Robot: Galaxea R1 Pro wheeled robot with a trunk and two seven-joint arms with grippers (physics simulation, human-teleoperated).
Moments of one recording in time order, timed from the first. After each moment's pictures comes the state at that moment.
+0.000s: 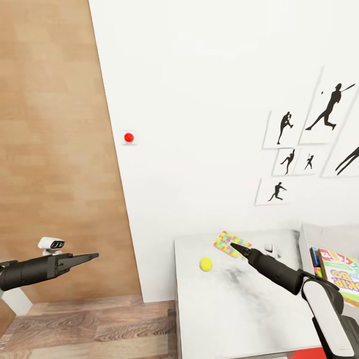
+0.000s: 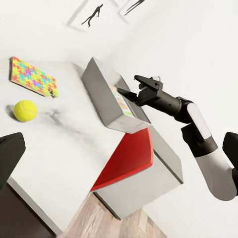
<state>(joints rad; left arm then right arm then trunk) -0.36 0.43 0.29 -1.41 0.27 1.01 -1.55 -0.26 -0.17 -0.15 -1.58 -0.90 0.85 0.20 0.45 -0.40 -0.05</state>
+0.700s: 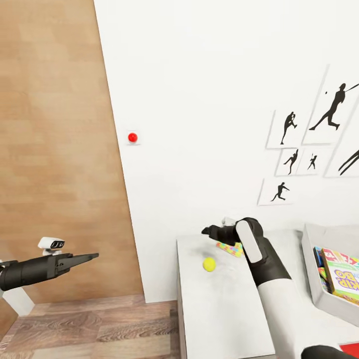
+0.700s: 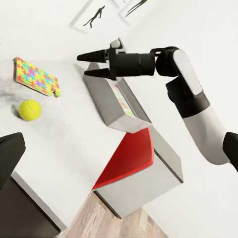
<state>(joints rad) -0.36 0.43 0.29 -1.41 0.27 1.02 -1.55 -0.78 0.08 0.01 -1.09 -0.66 1.04 -0.35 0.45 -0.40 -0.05</state>
